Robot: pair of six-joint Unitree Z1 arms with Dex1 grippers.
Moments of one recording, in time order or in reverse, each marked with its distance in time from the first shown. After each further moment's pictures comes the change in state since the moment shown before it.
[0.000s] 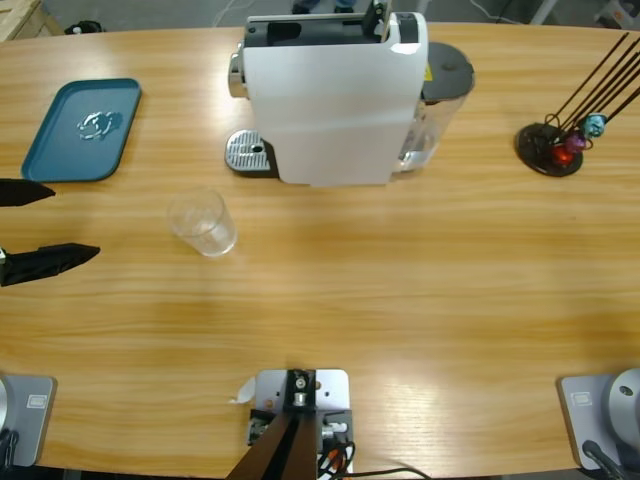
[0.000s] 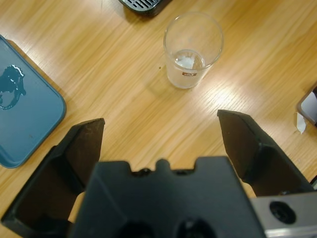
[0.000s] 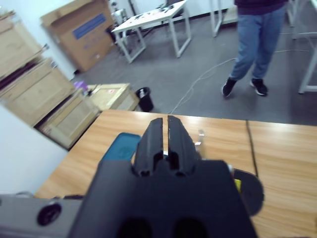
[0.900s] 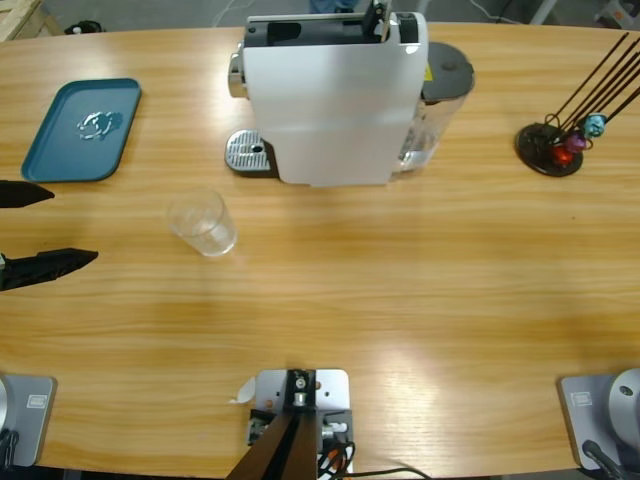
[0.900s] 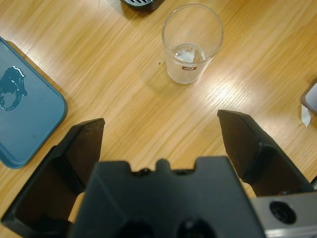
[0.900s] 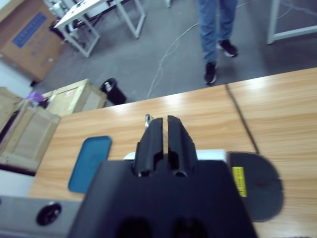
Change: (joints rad) arm 0 0.000 0.000 0.000 0.012 0.001 0.033; arm 1 -0.134 0.208 0.138 -0.143 0.037 0.226
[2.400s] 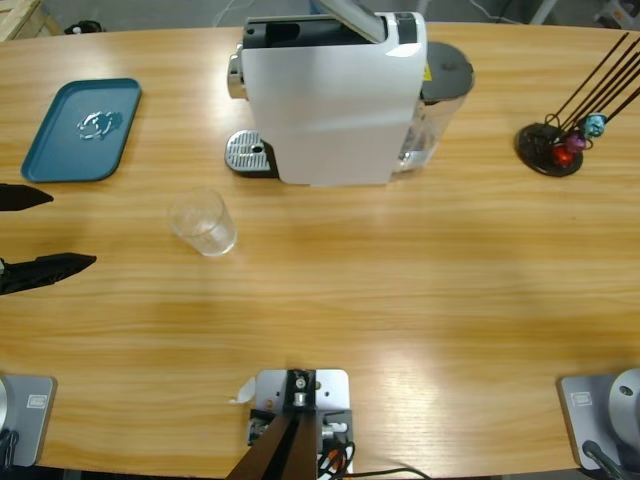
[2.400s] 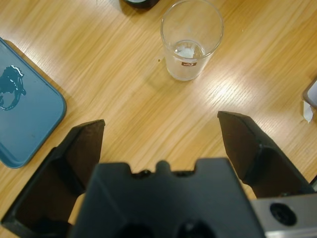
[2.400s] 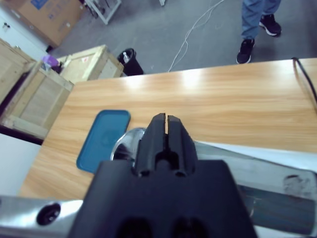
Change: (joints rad) arm 0 -0.001 -0.001 0.000 0.017 0.000 0.011; arm 1 0.065 0.274 -0.096 -0.126 0.102 -0.031
